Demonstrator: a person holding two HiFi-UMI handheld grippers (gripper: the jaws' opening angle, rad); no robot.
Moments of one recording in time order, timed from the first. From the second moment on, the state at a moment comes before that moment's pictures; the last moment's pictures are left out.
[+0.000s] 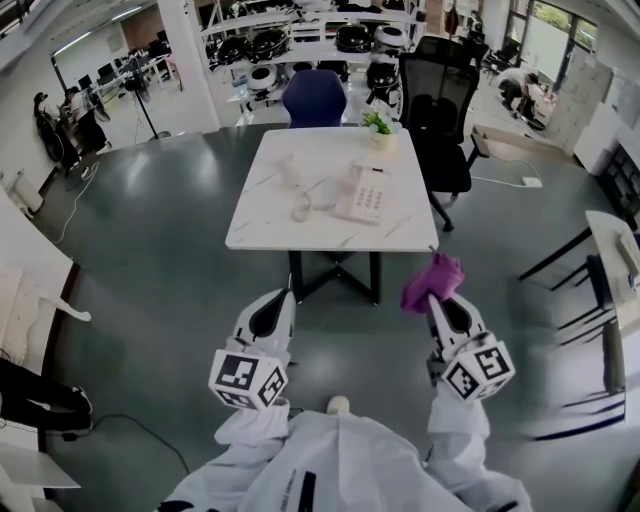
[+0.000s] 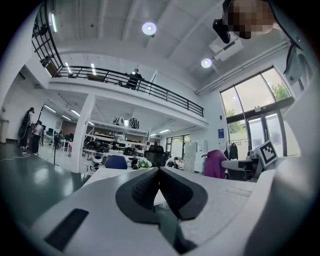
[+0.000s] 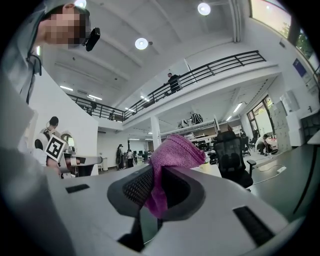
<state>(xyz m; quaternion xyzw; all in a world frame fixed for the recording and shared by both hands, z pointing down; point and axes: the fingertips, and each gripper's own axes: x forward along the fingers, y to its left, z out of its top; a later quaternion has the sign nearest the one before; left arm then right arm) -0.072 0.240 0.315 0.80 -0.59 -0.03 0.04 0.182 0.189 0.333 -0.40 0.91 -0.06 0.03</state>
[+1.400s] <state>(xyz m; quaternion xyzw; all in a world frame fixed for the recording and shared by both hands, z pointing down) -0.116 0.027 0.354 0.80 -0.59 -0.01 0.09 0.135 -0.041 0.374 -0.44 0.89 -0.10 0.00</state>
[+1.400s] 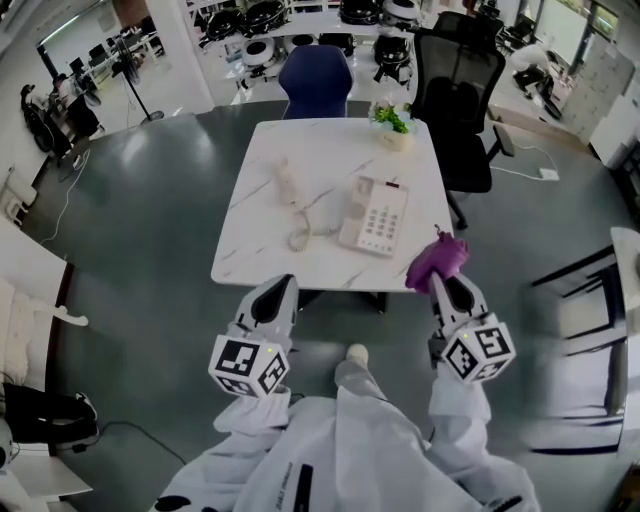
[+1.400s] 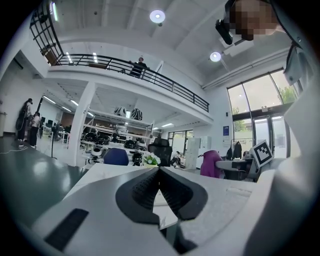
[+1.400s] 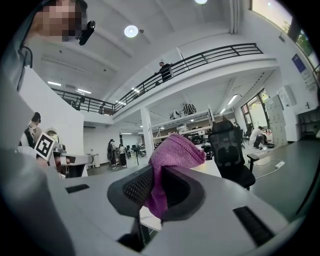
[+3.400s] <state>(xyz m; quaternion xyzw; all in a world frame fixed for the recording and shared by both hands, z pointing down) -0.089 -0.233 0.474 0.83 -0.52 0.06 0.21 0.122 -0.341 0.481 -0.47 0.86 -0.06 -0.21</state>
